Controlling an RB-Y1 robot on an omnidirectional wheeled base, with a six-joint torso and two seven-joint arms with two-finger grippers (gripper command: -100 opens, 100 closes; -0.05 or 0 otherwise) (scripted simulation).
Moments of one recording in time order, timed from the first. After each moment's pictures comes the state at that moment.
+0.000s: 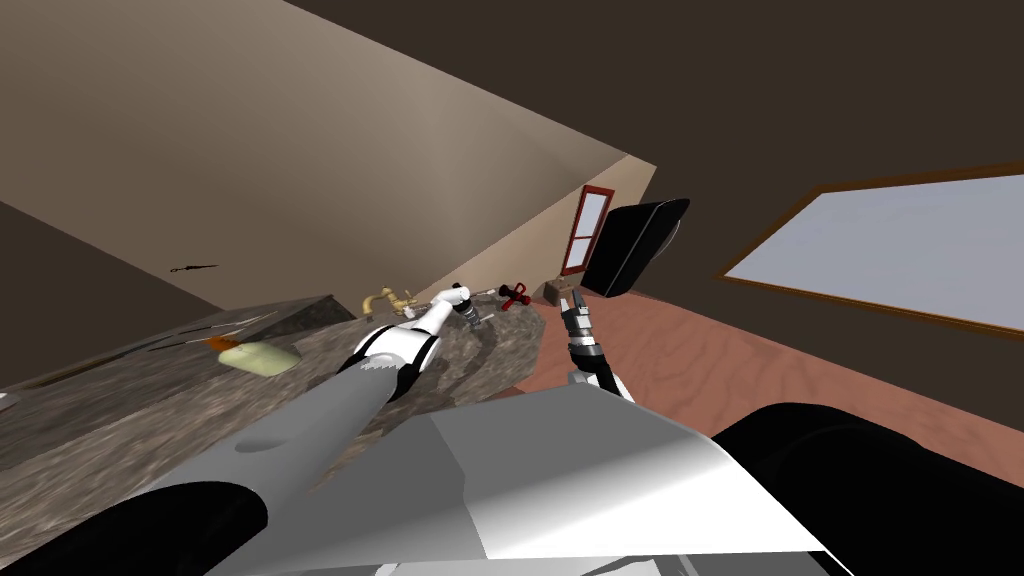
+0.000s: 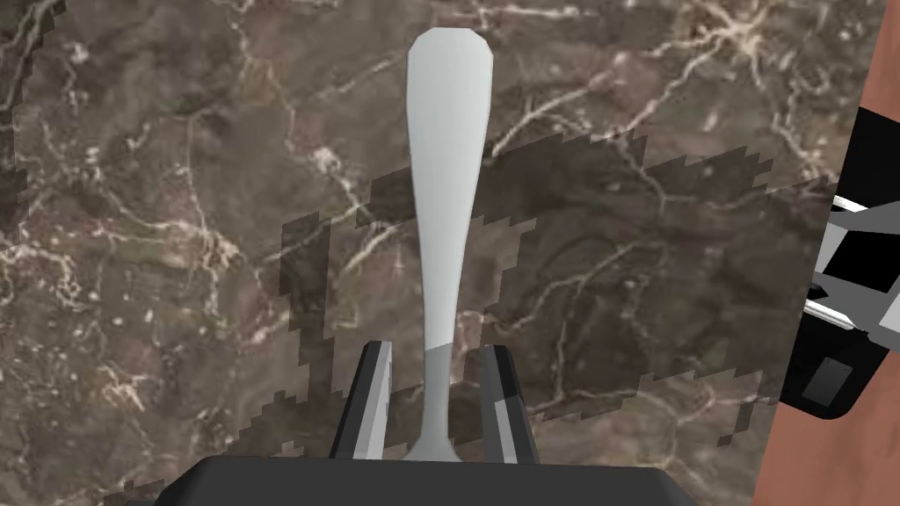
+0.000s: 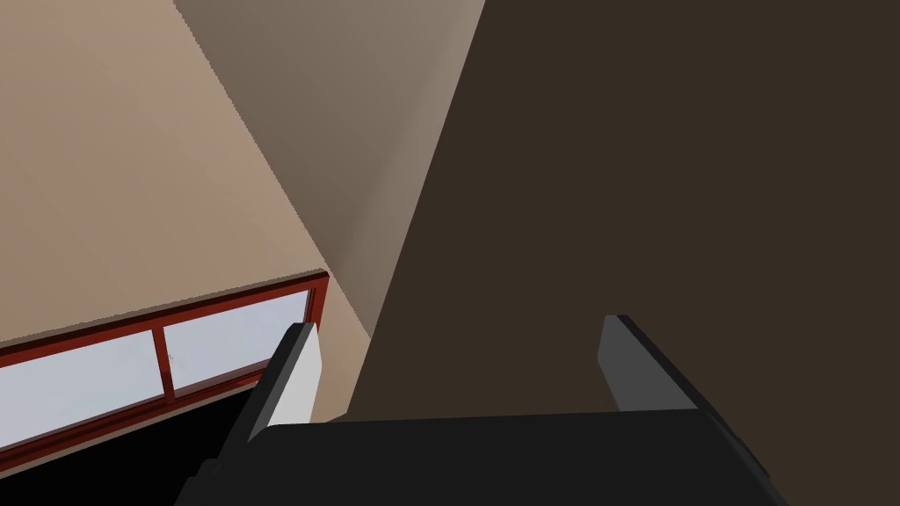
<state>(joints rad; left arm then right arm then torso) -1.03 0.31 -0.18 -0.60 0.68 1.36 0.45 0.54 -0.02 0.07 -2.22 0.03 -0.47 0.01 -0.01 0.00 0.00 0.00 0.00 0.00</state>
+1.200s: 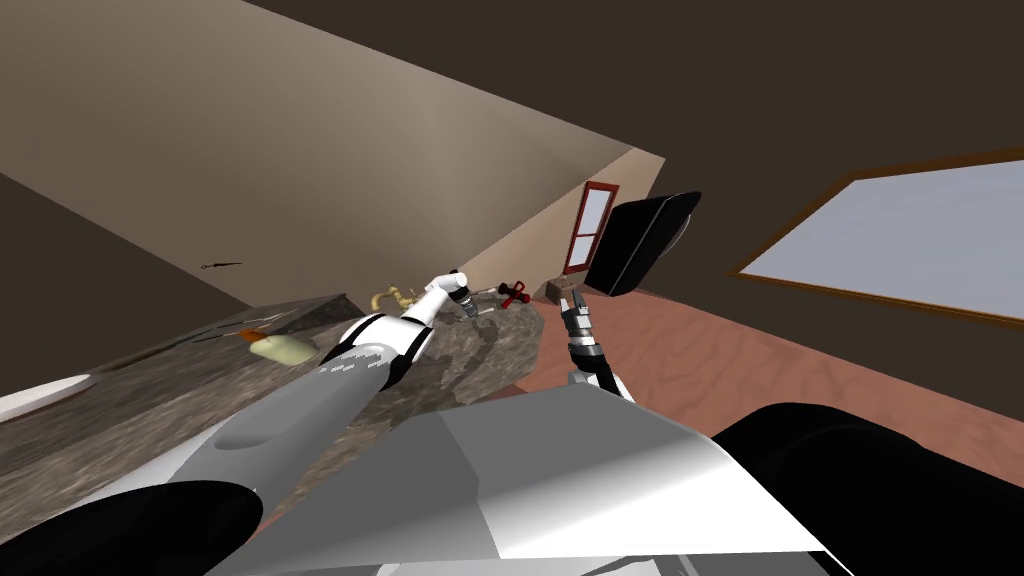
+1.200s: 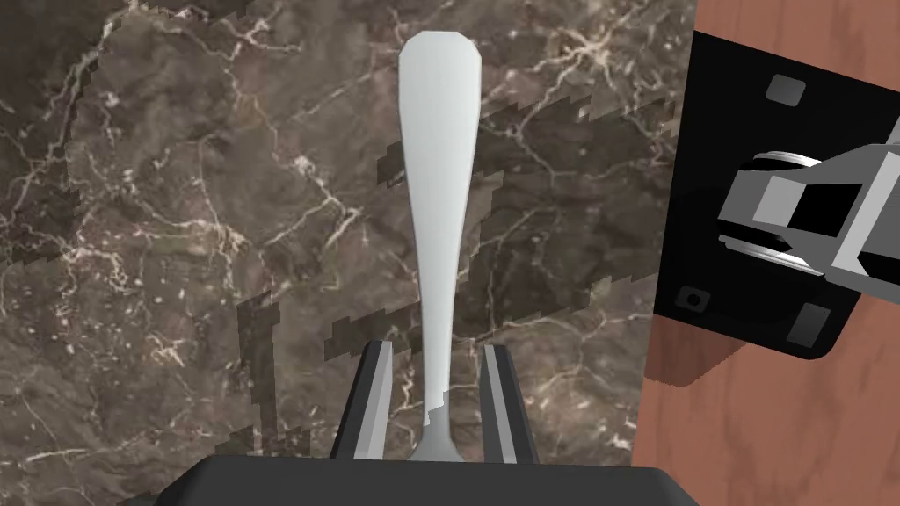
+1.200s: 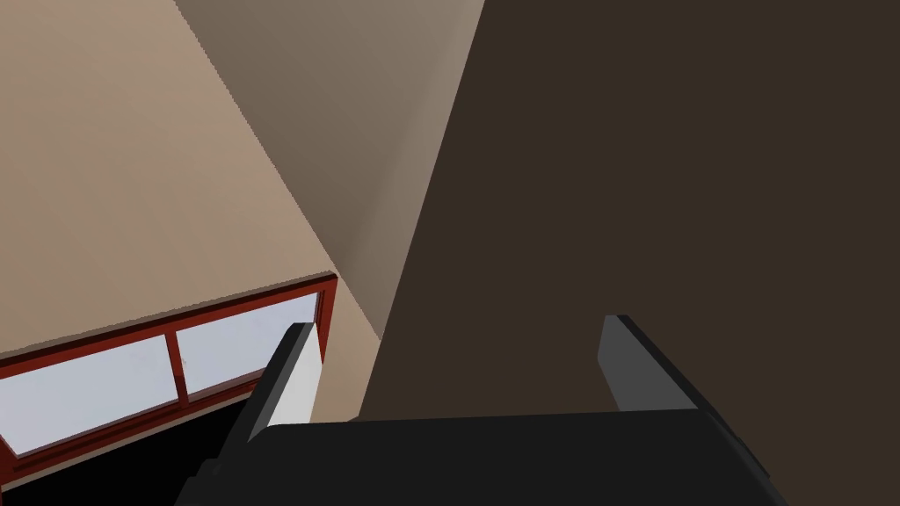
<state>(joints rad) -1.13 0.39 -0.27 -0.69 0.81 1.54 0.45 0.54 -0.02 0.07 -2.22 0.03 -0.47 0.01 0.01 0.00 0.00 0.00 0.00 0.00</state>
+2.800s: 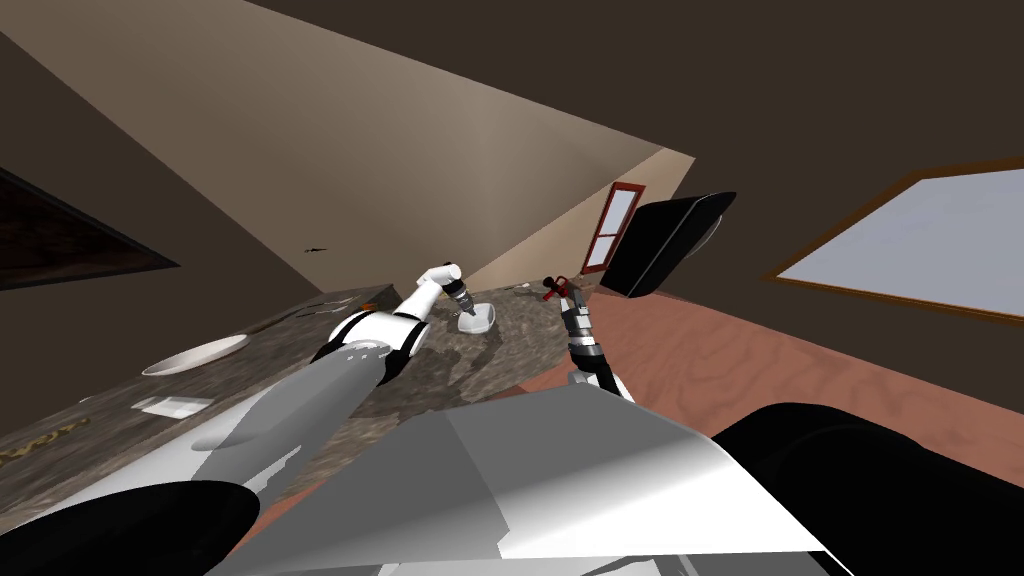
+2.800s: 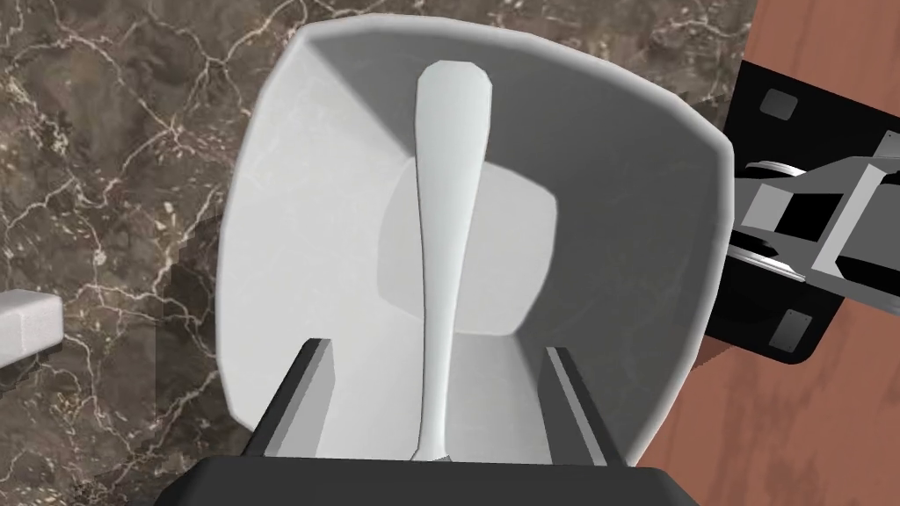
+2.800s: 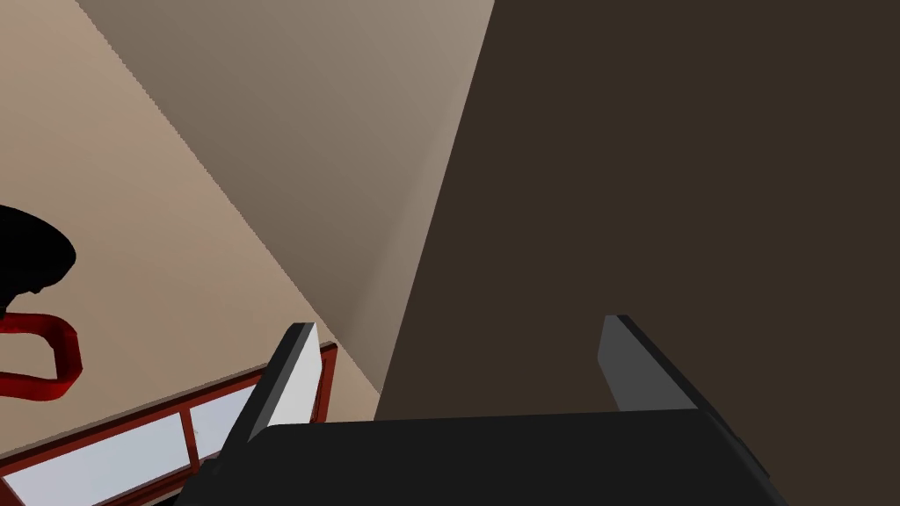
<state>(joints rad) -1.16 0.43 -0.19 -0.73 0.77 1.63 0.49 0.54 -0.02 0.07 -2.22 0.03 -0.47 0.01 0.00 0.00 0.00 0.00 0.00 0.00</state>
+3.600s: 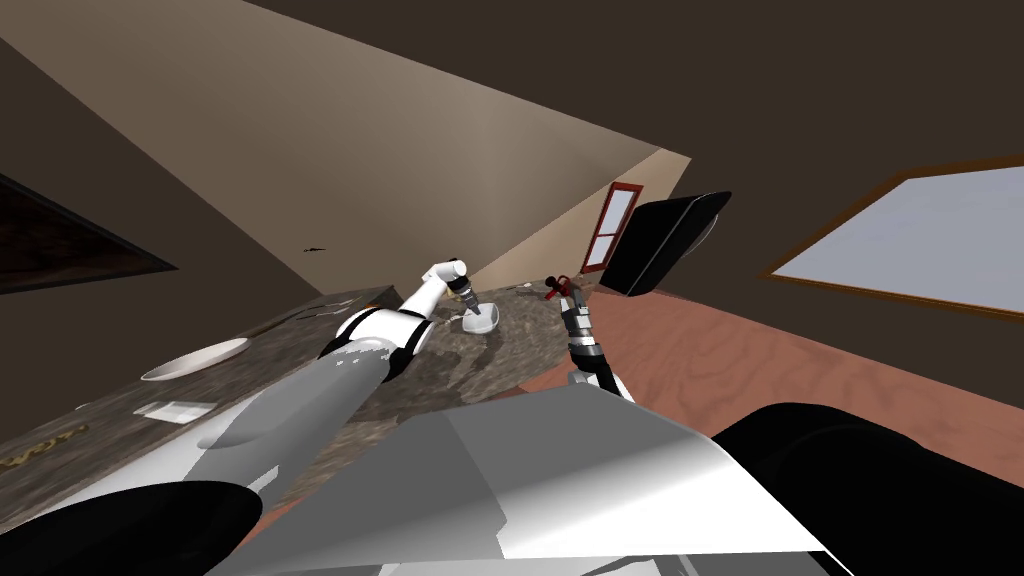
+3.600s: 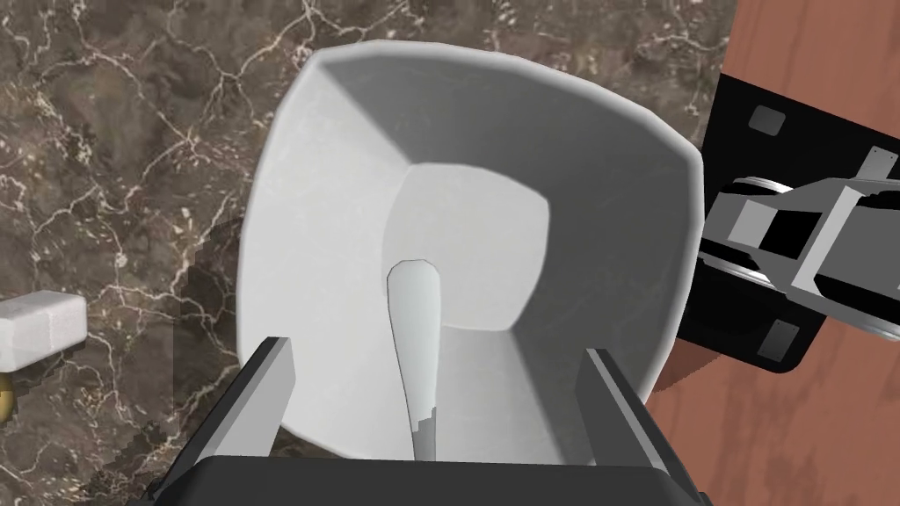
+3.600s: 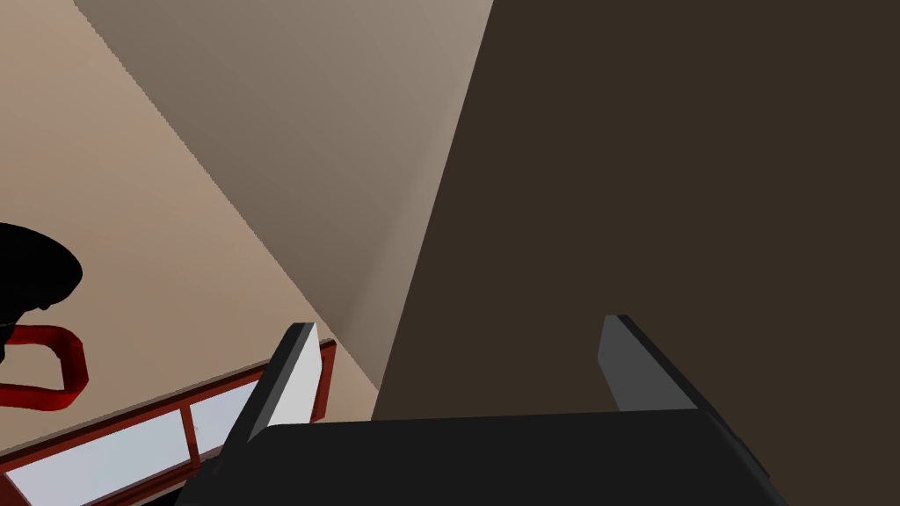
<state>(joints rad) -1.19 0.40 -0.21 -0.78 0.78 1.67 0.57 0.54 -0.02 0.07 -2.22 0.03 -0.47 0.01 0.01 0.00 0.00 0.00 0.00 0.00</state>
